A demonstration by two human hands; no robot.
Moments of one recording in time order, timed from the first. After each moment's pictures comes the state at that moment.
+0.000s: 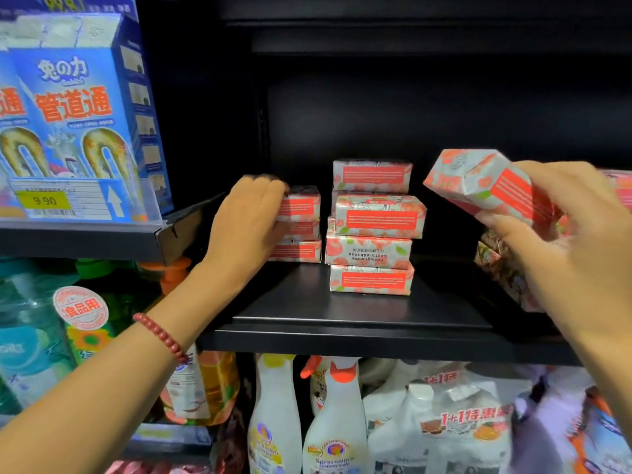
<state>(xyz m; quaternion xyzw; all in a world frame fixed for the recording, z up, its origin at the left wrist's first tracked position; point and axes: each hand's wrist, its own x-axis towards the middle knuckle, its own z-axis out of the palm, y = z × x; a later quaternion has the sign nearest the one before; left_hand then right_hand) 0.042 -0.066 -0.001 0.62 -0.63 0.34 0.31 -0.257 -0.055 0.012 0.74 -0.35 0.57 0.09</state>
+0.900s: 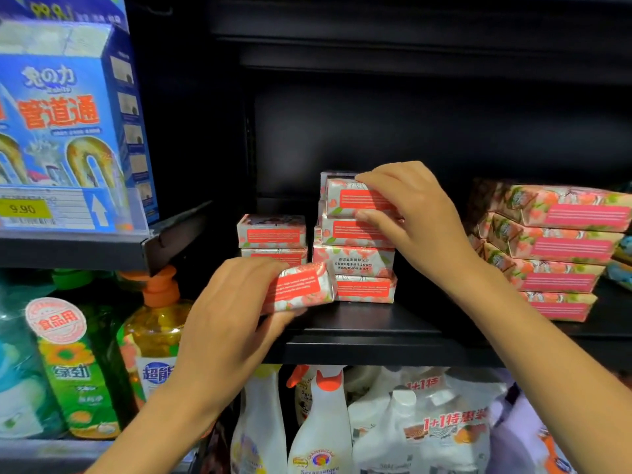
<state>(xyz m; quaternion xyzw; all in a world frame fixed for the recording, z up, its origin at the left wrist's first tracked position) 0.009 0.019 -0.053 0.52 -0.71 0.24 0.41 -0.188 -0.093 0.035 0.85 -0.31 0.40 0.16</state>
